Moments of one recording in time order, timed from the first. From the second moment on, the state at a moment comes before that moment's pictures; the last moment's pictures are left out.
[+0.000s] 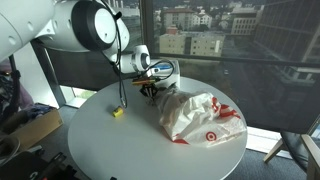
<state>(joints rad) 0.15 1.13 -0.02 -1.14 -0.25 2.21 0.03</state>
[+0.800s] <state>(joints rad) 0.13 0.58 -0.05 -1.56 -0.20 2.18 0.17</state>
